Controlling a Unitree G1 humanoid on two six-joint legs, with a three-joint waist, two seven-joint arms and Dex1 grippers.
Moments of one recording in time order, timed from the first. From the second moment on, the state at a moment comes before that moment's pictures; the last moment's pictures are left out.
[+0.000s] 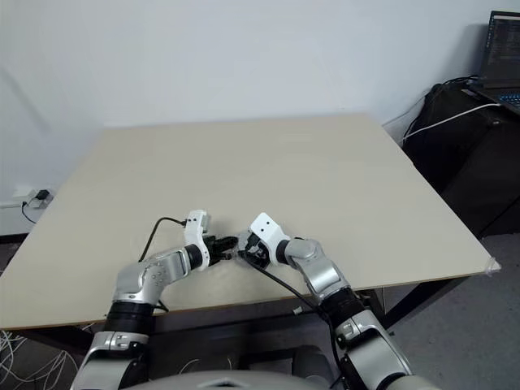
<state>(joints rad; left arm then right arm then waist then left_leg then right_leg) -0.27 0.17 0.03 0.19 -0.44 0.84 -0.44 -0.38 -0.15 0.38 0.36 -0.02 0.35 0.62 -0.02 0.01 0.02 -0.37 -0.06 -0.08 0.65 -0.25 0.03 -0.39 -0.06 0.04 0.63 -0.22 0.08</state>
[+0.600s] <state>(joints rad) -0.28 0.17 0.01 0.18 -0.41 0.87 -0.46 -0.38 -0.15 0.36 0.36 -0.02 0.36 0.63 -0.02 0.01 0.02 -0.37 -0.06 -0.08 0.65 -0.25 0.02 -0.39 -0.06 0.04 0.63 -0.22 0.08</state>
